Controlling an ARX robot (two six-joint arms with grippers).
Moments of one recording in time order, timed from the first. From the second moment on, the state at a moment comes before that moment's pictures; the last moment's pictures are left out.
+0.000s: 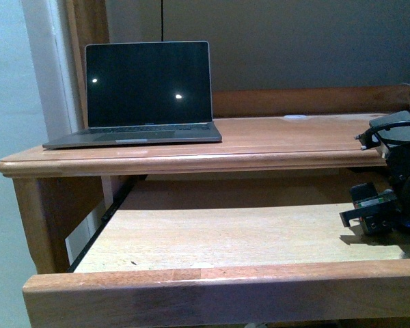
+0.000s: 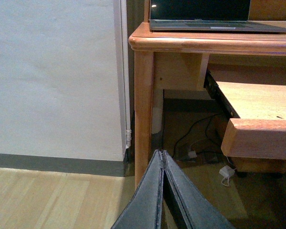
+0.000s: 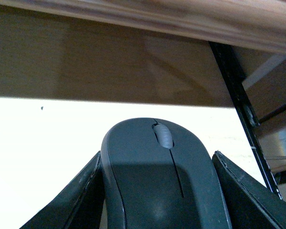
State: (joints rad) left arm 0.00 0.01 0.01 0.00 0.00 0.01; right arm 0.11 1.71 0.99 0.27 0.37 -0.13
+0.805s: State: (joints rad) left arm 0.00 0.01 0.01 0.00 0.00 0.00; right arm 0.32 1.87 1.61 0.01 0.60 -0.07
